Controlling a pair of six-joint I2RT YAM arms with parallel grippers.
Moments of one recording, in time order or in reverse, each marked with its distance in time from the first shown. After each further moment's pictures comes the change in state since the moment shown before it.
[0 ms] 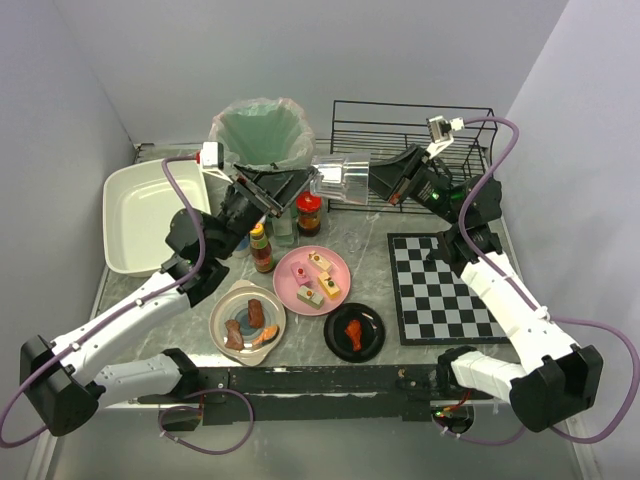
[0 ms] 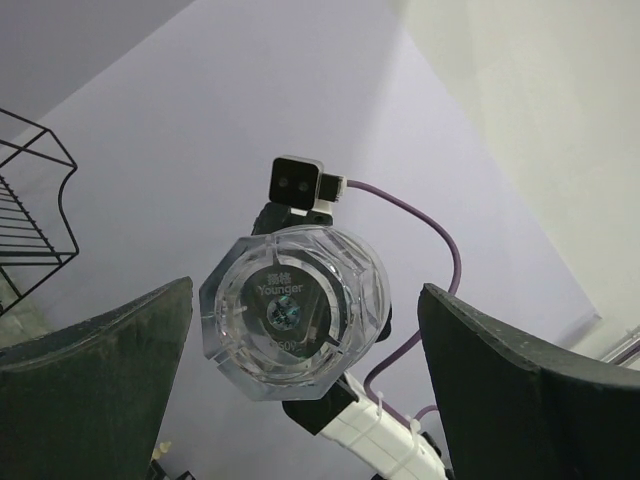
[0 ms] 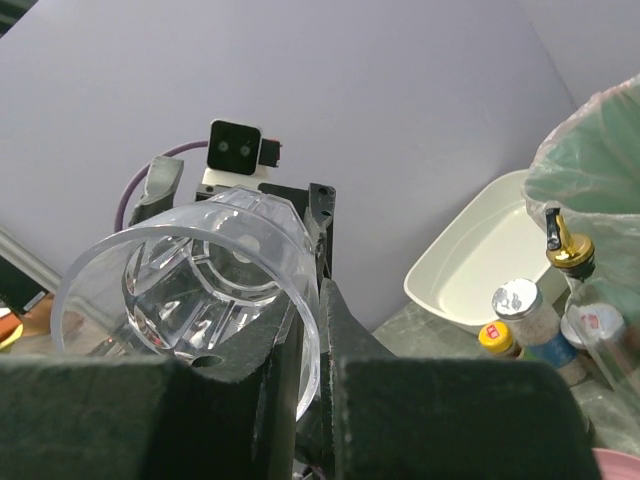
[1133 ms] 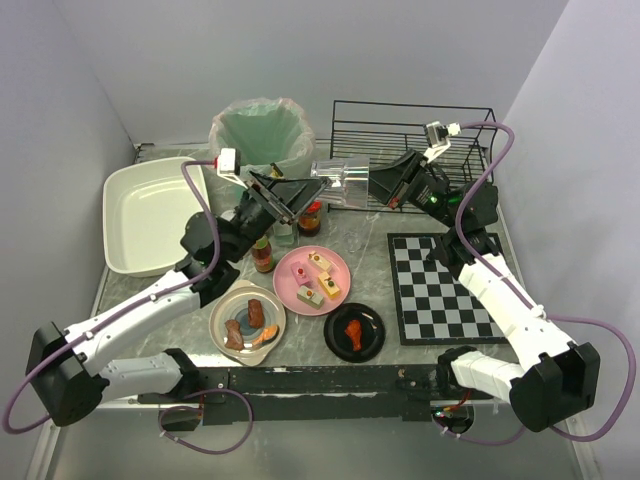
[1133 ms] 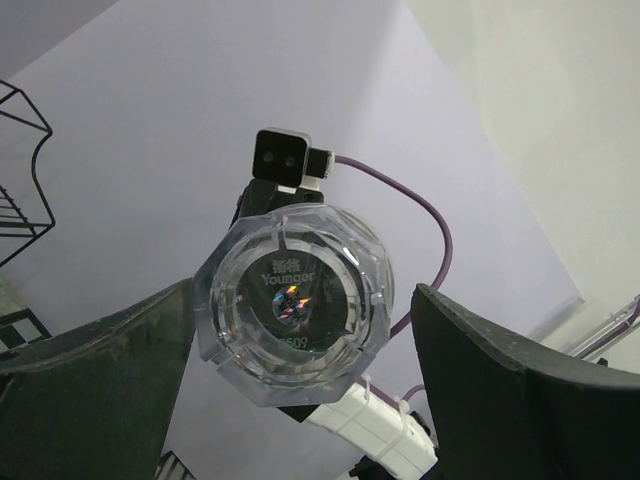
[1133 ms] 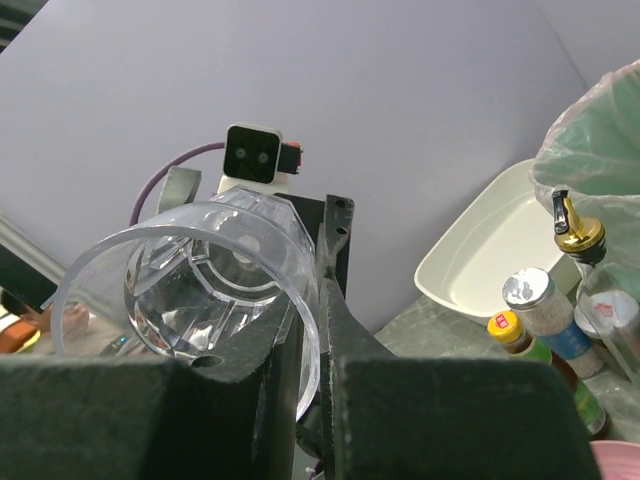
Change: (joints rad) left arm -0.045 0.047 -0.039 0.083 0.018 -0.033; right arm 0.000 0.002 -0.053 0.060 -0.011 0.047
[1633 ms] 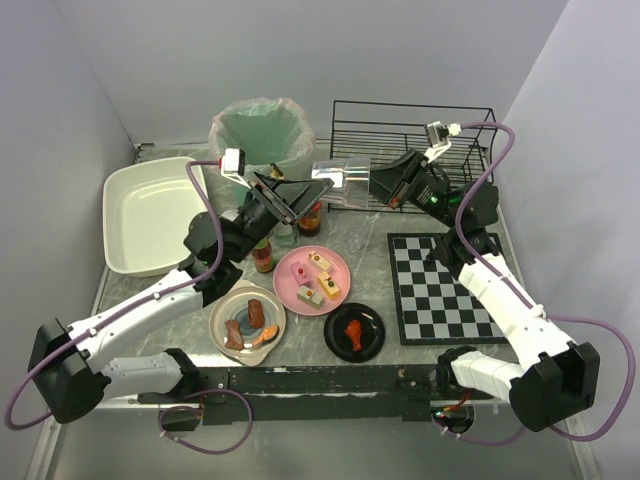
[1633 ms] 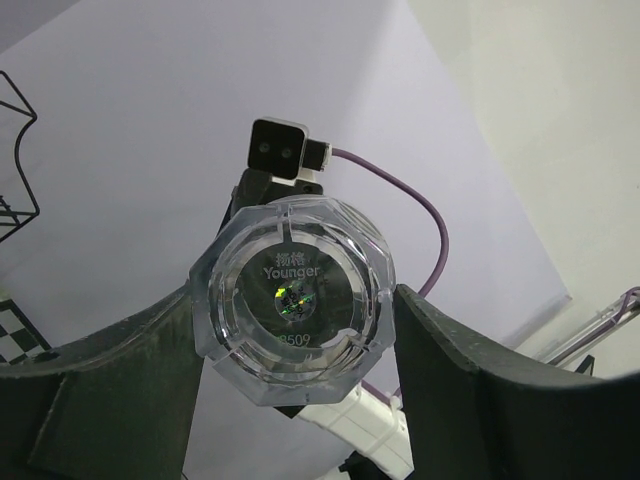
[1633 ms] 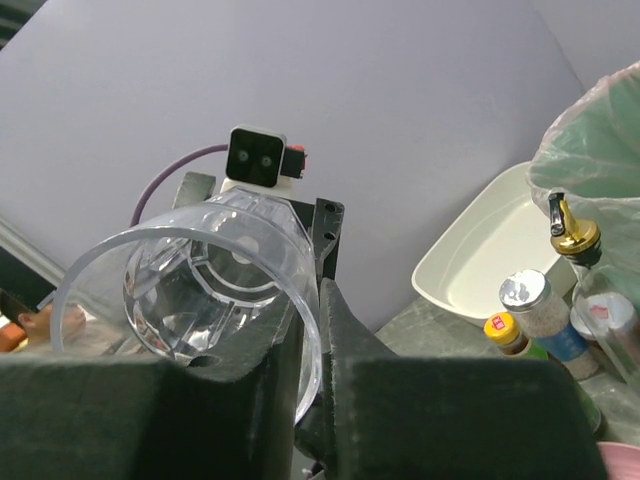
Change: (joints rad) left arm -0.012 0.025 0.000 0.023 0.010 -0.025; right arm 0.000 0.001 -0.003 0.008 -0.001 -0.003
